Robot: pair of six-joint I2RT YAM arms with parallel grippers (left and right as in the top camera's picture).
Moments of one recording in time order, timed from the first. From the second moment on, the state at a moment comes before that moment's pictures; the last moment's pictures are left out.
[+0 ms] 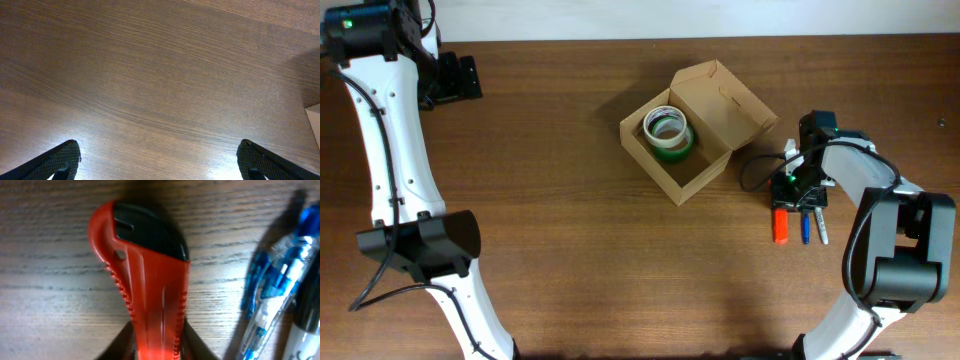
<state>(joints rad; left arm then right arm) 0.16 2.21 2.64 -1.68 -0.08 -0.08 -0.12 1.95 1.23 -0.90 -0.09 0.00</state>
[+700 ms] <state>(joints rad) 0.16 2.21 2.64 -1.68 -0.08 -0.08 -0.05 1.71 1.87 -1.30 -0.07 0.00</state>
